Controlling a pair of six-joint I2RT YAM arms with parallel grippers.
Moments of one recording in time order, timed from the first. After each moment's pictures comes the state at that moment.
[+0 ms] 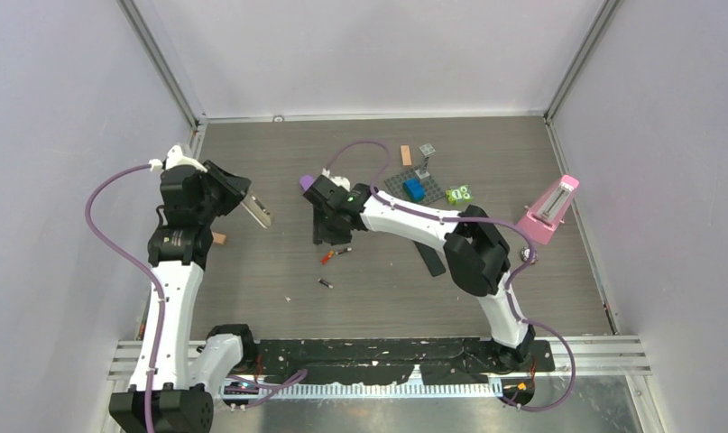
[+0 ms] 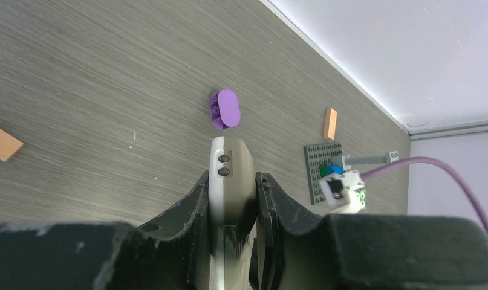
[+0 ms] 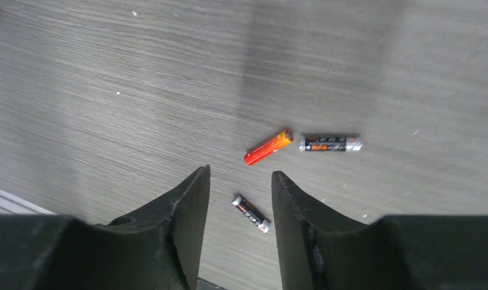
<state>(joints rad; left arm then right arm) 0.06 0.91 0.99 -0.48 0.09 -0.68 0.98 2.08 1.74 -0.68 0.11 0.81</state>
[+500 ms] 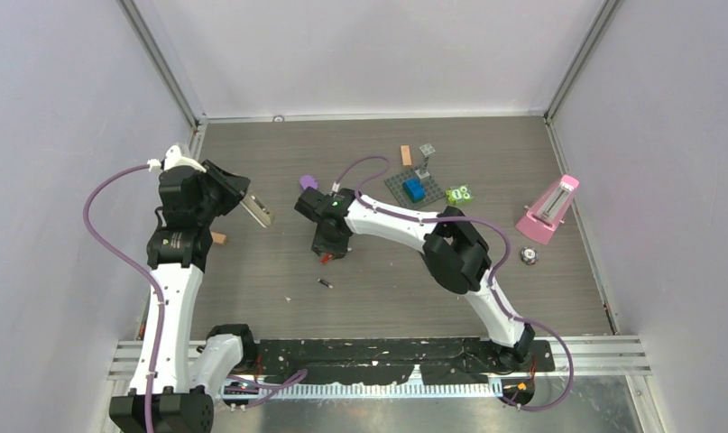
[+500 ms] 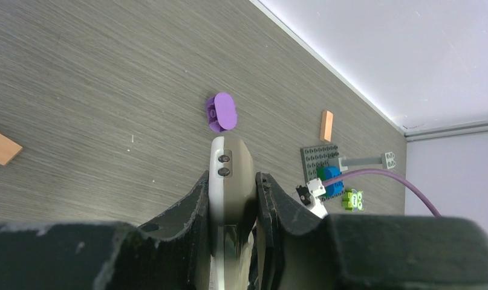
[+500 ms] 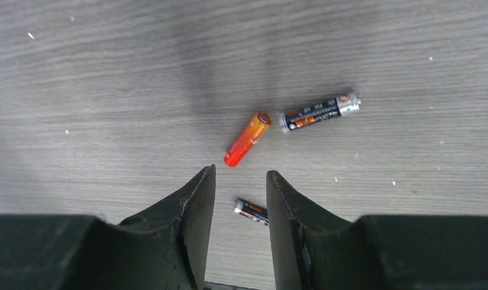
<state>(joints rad) 0.06 0.90 0.99 -0.48 0.09 -0.68 1.00 2.22 1.85 -0.88 0.13 1.18</state>
